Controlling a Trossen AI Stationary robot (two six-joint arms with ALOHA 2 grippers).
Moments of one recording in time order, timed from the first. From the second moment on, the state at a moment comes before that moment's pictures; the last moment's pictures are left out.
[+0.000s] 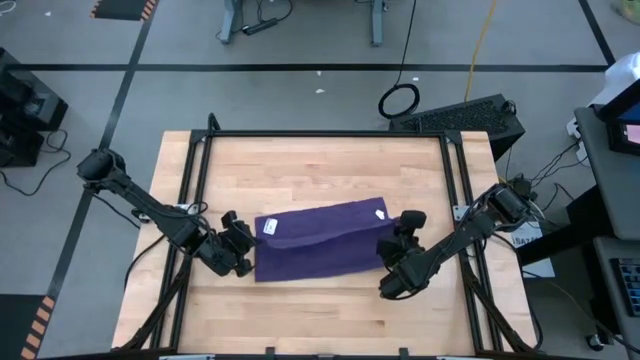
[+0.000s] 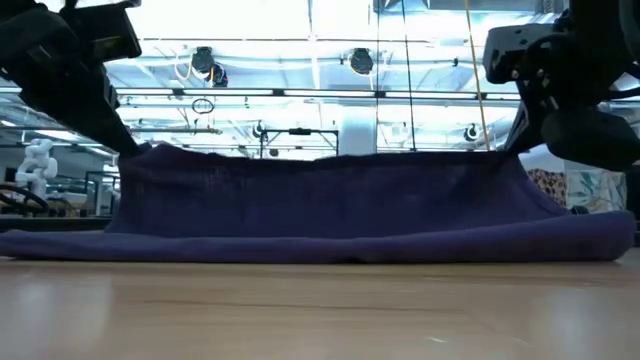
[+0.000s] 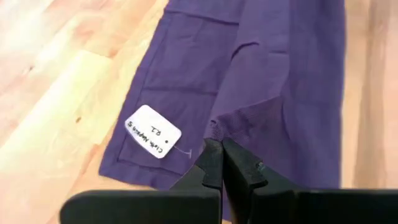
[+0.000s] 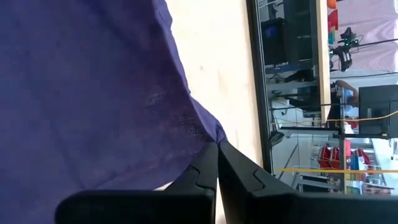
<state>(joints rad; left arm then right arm) -0.60 1.12 0.55 -0.44 -0.58 -0.81 0.58 1.80 1.12 -1.43 0.87 0.95</state>
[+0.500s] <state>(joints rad) -0.80 1.10 0.60 -0.20 -0.49 -0.70 0.66 1.78 1.30 -1.57 0.81 0.94</state>
